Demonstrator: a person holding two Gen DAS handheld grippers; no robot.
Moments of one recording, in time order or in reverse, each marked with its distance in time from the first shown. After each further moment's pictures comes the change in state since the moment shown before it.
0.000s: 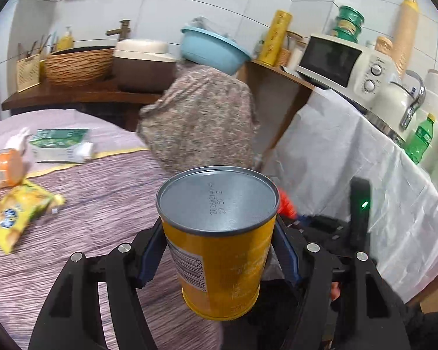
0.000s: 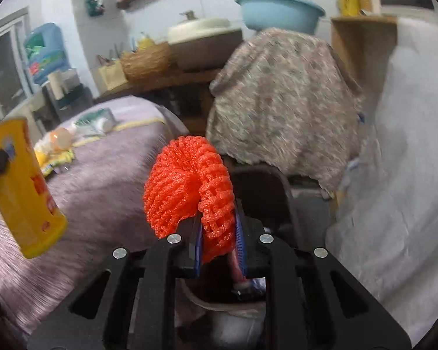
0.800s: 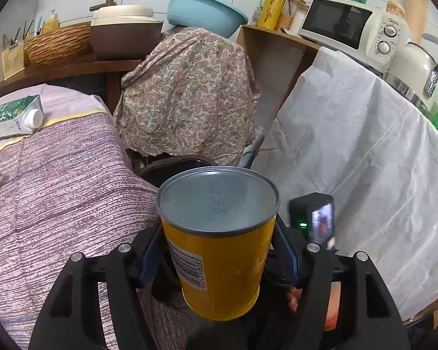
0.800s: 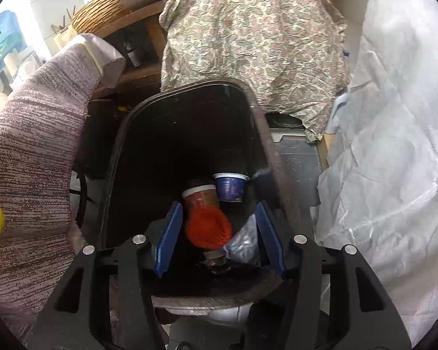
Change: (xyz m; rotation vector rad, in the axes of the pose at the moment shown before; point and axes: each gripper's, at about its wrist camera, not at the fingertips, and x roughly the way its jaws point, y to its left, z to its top) left arm 0.091 -0.042 -0.026 0.002 0.117 0.043; right arm 0.104 -0.062 -0.070 0.105 0.170 -0.090
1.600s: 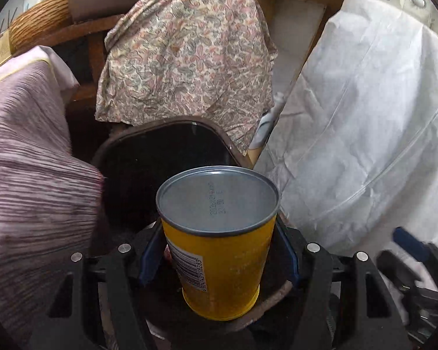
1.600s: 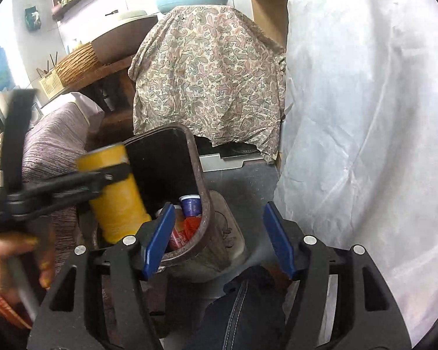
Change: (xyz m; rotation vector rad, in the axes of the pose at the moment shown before) left arm 0.149 -0.018 -0.023 0.023 0.131 0.089; right arm -0.113 -0.052 -0.029 0.097 -0.180 -0.099
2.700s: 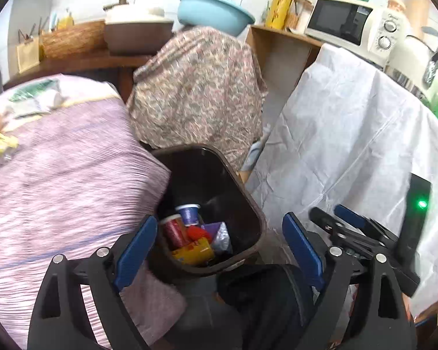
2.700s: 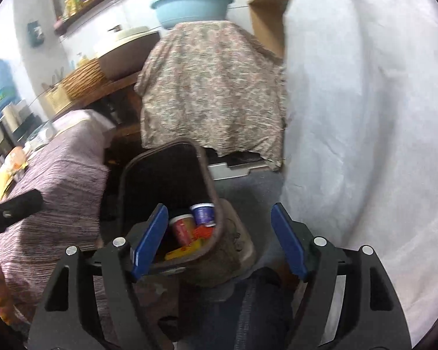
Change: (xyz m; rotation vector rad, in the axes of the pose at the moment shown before) left arm -0.173 0.012 -0.034 -0.051 -0.148 -0.017; right arm -0.031 0.027 0.012 0.000 -0.031 0.057
